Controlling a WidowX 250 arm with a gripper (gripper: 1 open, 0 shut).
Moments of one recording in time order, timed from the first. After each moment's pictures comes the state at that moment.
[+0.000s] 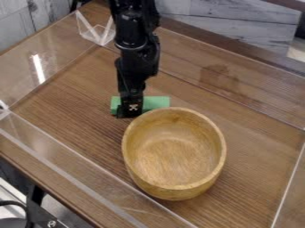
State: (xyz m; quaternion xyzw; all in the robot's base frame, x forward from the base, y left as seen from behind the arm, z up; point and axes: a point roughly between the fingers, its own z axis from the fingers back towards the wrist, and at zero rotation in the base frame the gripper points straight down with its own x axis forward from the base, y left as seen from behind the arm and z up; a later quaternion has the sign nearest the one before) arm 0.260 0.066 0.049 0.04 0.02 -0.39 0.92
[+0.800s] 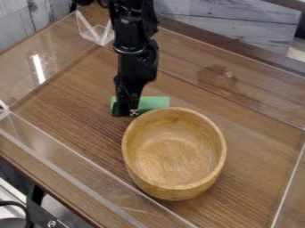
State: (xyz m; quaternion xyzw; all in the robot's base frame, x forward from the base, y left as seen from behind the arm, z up) arm 0.248 0.062 0.045 0.00 0.05 -0.35 0.94
